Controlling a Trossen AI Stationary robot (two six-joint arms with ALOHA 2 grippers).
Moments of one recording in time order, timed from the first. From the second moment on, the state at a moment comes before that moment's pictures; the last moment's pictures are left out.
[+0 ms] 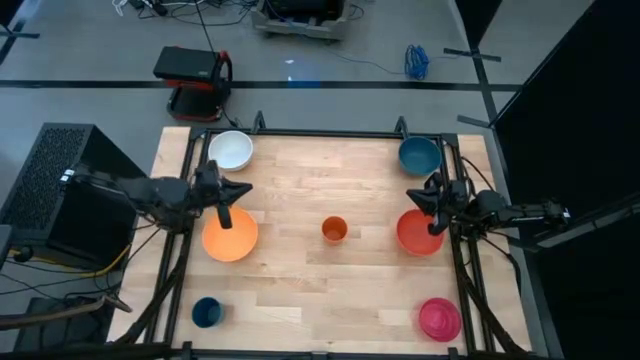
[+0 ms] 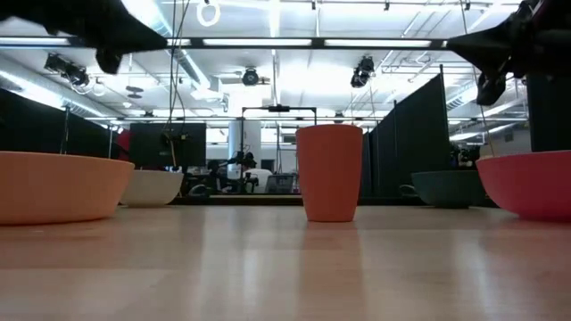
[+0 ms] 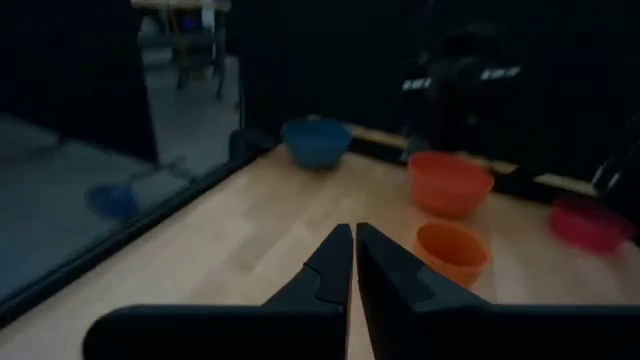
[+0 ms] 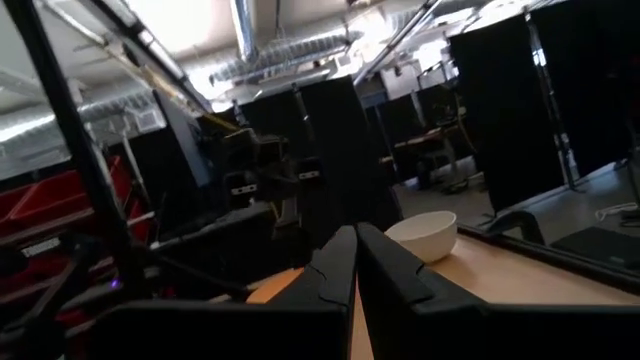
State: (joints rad) left arm -0.23 0.46 0.42 -0.11 -0.59 -0.27; right arm 0.09 0.00 0.01 0.30 0.32 0.27
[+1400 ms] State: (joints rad) left arm -0.23 0.66 0.69 -0.89 -0.49 -0.79; right arm 0.09 0.29 0.24 0.42 0.26 0.32
